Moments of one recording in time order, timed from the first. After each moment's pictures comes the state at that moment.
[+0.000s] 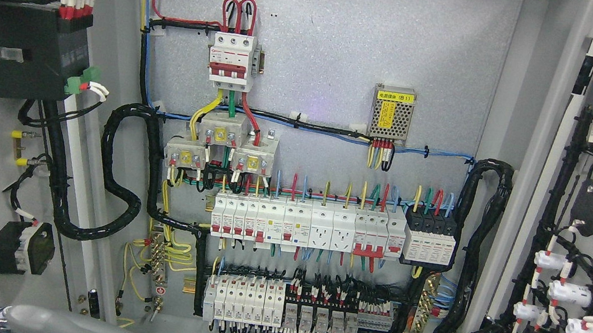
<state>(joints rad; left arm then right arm) -0.06 0.00 -0.09 0.00 0.24 -0.02 -0.20 -0.97 0.00 1.05 -1.60 -0.91 0.19 0.29</state>
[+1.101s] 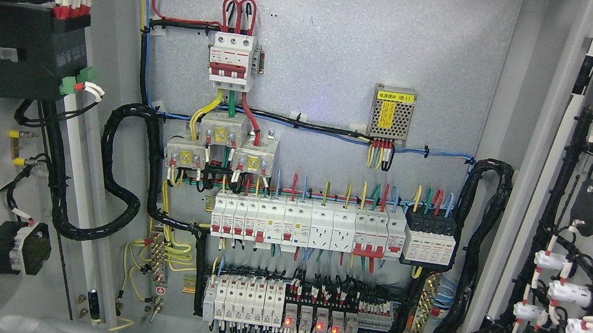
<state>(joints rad) -0.06 0.00 -0.09 0.00 0.24 -0.02 -0.25 -1.00 0.00 1.10 -1.57 -0.91 0.19 0.29</state>
